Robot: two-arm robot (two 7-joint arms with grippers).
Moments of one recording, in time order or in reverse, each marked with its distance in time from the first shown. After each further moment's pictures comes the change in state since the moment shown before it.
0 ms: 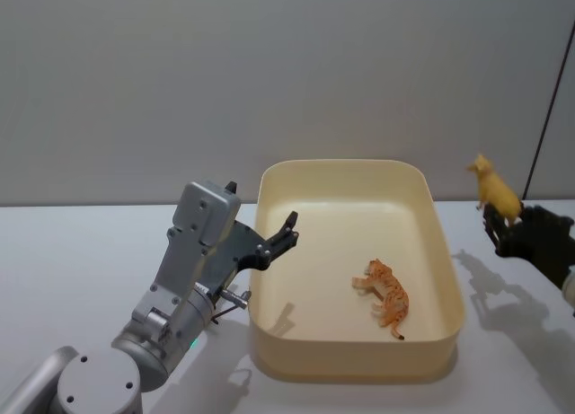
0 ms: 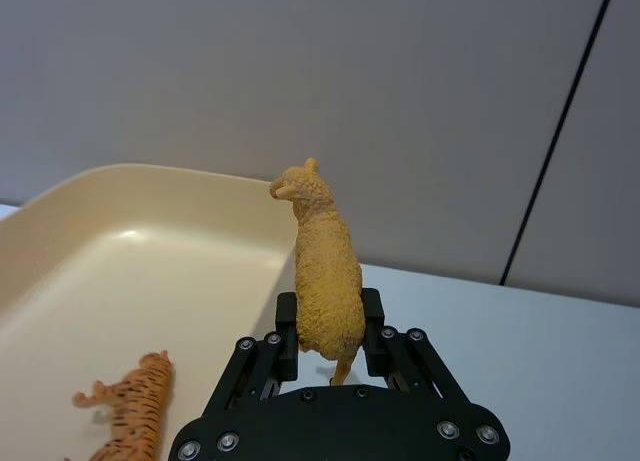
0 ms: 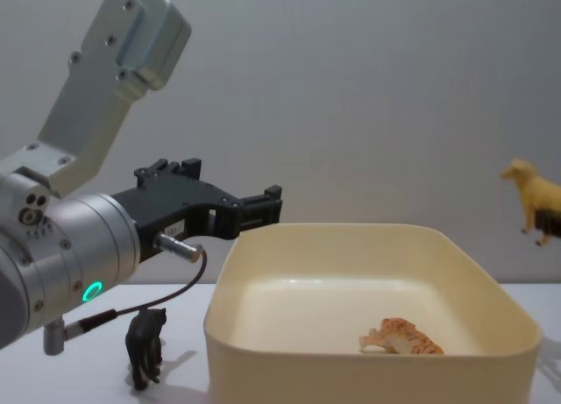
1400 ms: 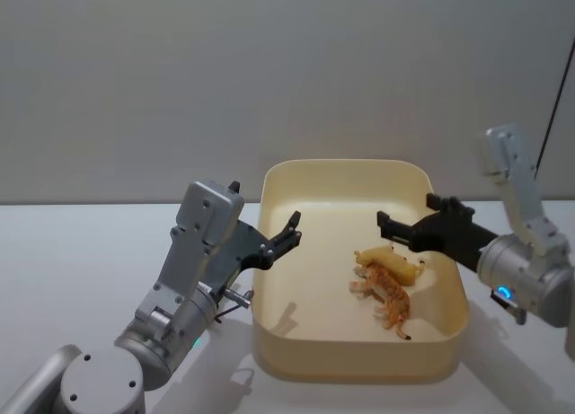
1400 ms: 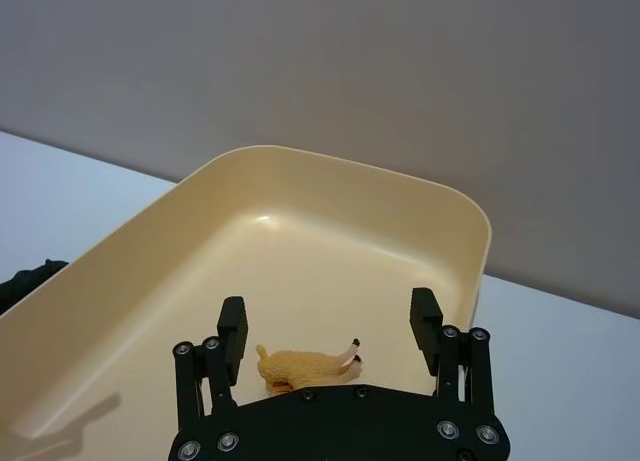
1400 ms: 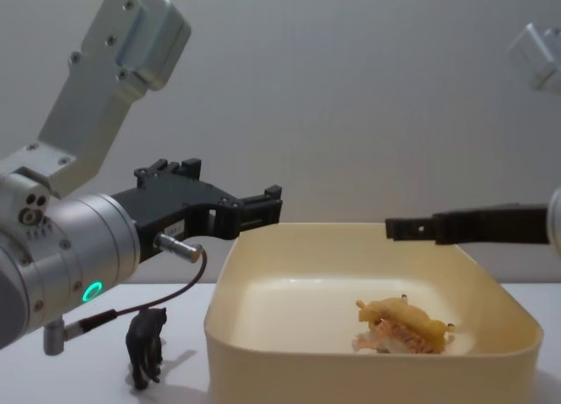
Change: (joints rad) left arm 0.000 0.000 0.000 0.000 0.000 0.000 0.000; right arm 0.178 -0.118 -0.100 0.142 -0.063 0.112 0.172
